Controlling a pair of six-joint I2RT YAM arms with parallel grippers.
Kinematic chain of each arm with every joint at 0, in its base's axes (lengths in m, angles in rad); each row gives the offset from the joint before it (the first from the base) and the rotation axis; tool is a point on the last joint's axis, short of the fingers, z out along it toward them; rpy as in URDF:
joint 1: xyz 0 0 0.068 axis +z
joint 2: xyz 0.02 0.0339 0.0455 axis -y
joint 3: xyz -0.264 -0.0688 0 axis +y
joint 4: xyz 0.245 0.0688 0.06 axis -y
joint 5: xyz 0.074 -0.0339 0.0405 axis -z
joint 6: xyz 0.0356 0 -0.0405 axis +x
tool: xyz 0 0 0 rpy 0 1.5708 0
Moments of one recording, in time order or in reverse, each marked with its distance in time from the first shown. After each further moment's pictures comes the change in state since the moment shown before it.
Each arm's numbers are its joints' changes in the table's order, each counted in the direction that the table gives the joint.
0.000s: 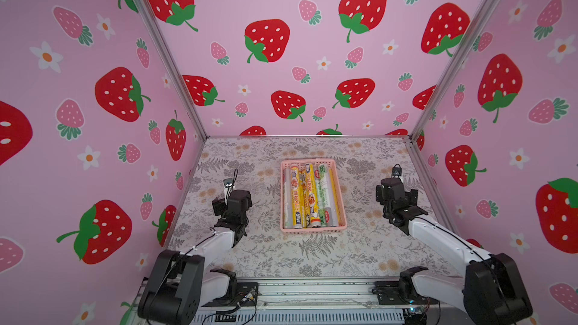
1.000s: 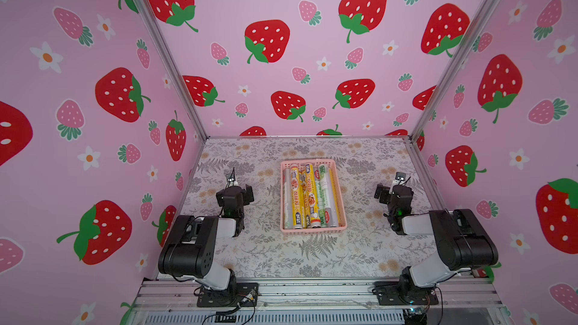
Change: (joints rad) left arm 0.126 -0.238 -0.029 0.330 0.298 0.066; right arm -0.219 -0.357 0.181 0.804 -0.405 -0.018
